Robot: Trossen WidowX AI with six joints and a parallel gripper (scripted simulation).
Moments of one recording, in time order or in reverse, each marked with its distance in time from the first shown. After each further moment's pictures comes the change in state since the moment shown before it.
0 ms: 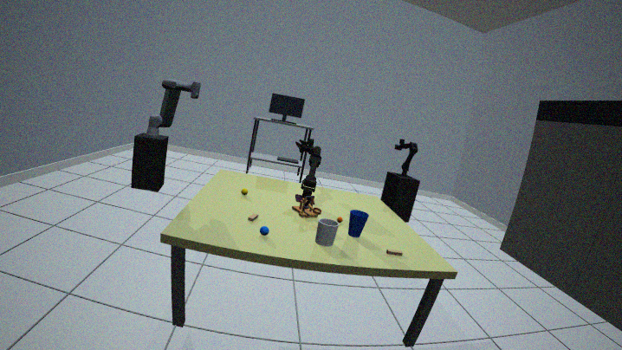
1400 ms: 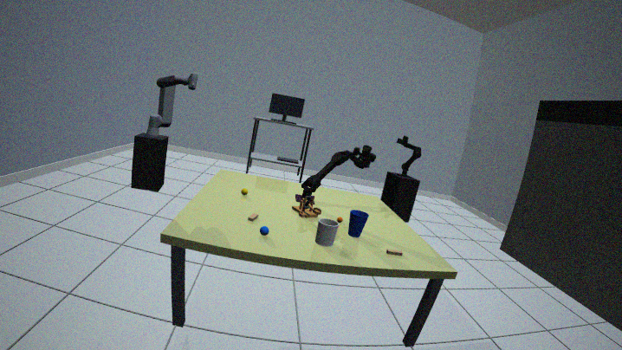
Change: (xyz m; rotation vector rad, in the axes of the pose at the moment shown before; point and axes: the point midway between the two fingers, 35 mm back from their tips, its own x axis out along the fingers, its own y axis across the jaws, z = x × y) arm -0.444 -0.072 0.222 -0.142 0.095 -1.187
